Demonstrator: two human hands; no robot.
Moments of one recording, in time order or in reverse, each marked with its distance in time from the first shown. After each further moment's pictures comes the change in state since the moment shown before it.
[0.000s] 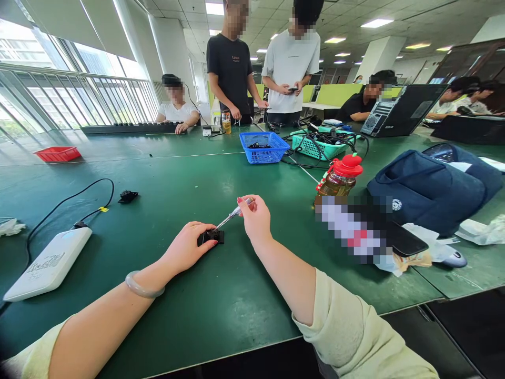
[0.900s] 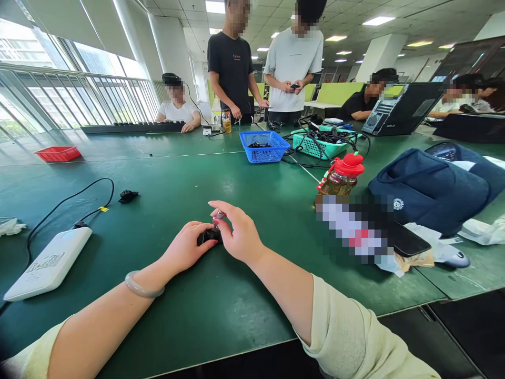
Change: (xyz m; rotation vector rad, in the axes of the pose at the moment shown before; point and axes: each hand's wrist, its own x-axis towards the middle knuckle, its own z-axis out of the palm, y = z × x) left_hand -0.001 0.000 0.000 -0.014 0.000 0.021; right_hand -0.035 -0.012 0.004 -0.284 -0.374 -0.684
